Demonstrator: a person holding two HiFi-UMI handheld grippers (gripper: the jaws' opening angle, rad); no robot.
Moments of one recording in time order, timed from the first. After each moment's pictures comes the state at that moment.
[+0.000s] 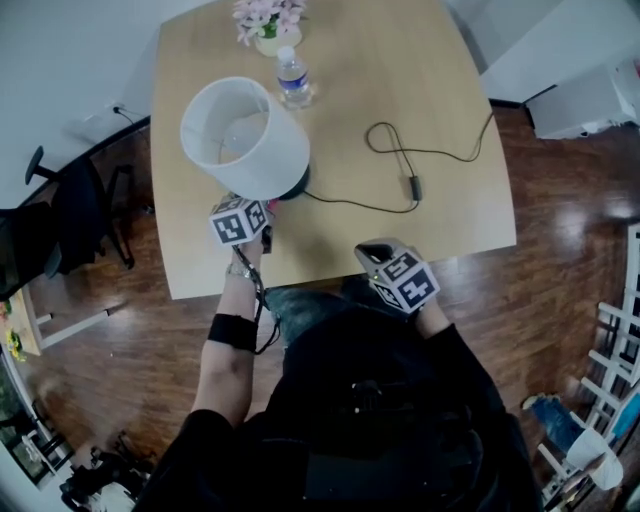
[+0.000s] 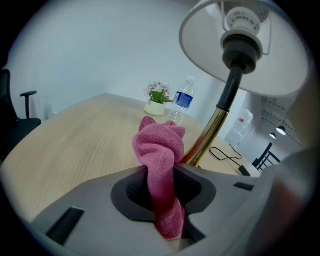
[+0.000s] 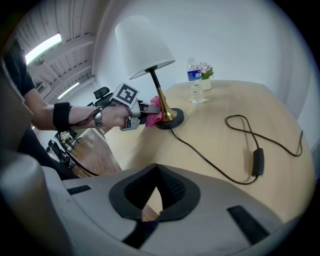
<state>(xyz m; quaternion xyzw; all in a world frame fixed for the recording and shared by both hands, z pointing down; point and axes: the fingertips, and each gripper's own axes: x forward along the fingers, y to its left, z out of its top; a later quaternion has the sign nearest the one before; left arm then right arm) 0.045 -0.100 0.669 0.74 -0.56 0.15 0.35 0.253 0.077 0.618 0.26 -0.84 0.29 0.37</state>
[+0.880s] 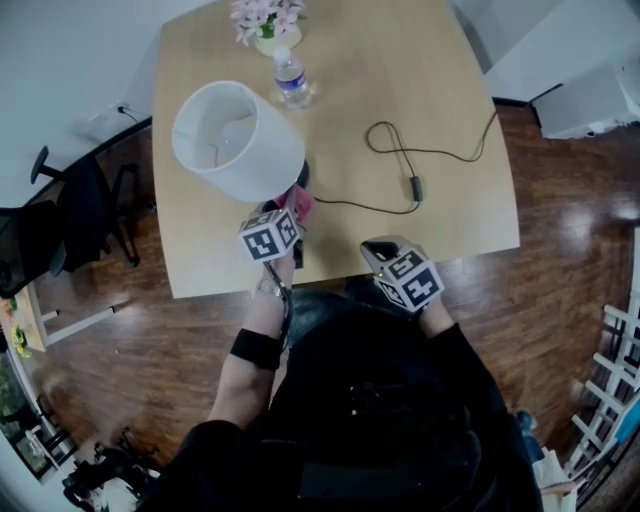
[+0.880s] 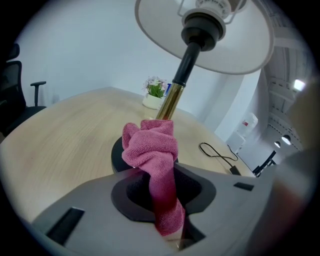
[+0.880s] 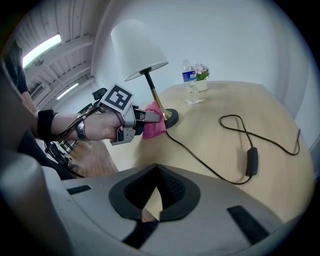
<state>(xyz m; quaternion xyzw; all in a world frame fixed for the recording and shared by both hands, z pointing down) 0.109 -0.065 0.669 0.71 -0.58 0.15 0.38 0.270 0.068 0.620 0.27 -0.84 0.29 0.37</state>
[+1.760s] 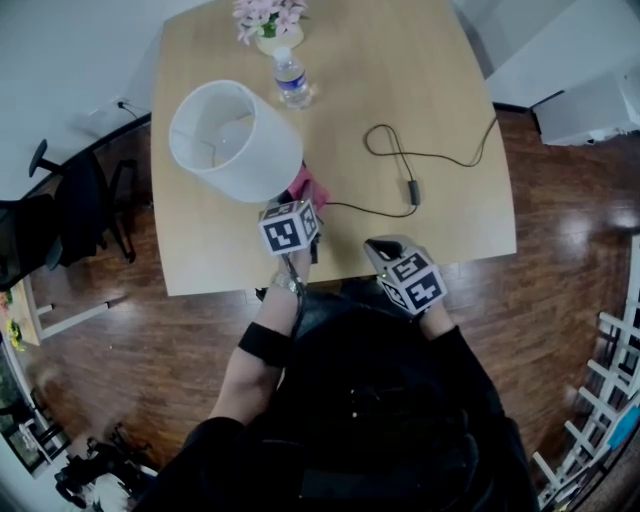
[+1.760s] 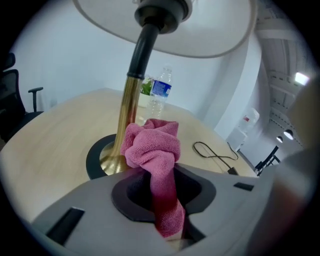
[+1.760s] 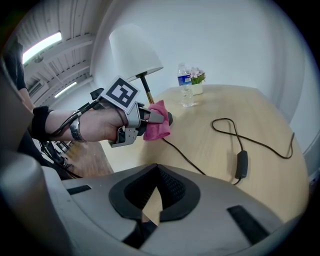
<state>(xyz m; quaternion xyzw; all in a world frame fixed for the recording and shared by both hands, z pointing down) 0.153 -0.078 0.660 0.71 -0.58 0.17 0.37 0.289 0.058 0.616 0.29 -0.84 0.28 0.37</state>
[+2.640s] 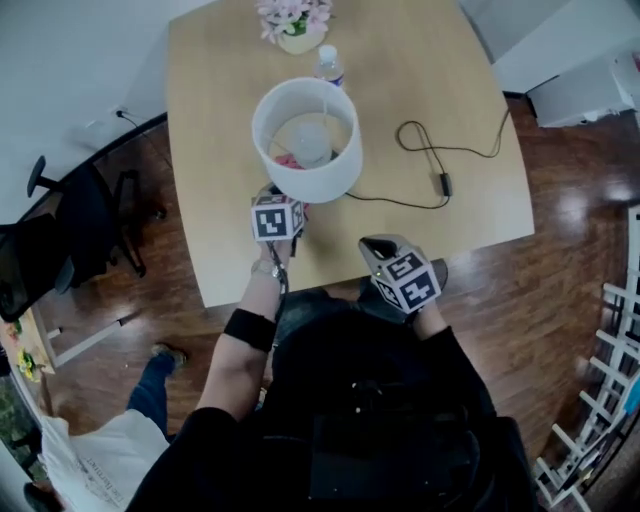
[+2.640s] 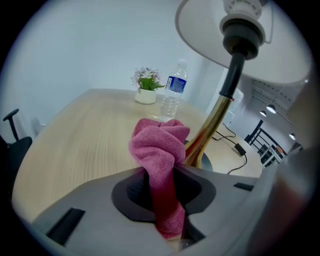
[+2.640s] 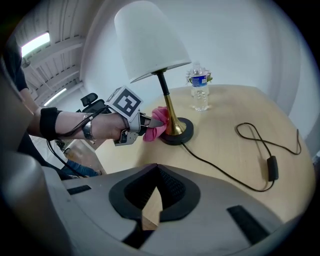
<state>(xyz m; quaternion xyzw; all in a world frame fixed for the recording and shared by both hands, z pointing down) 0.039 -0.098 0.685 0.76 -0.49 0.26 0.33 0.170 0.057 0.611 0.34 -0.82 0.30 0.35</state>
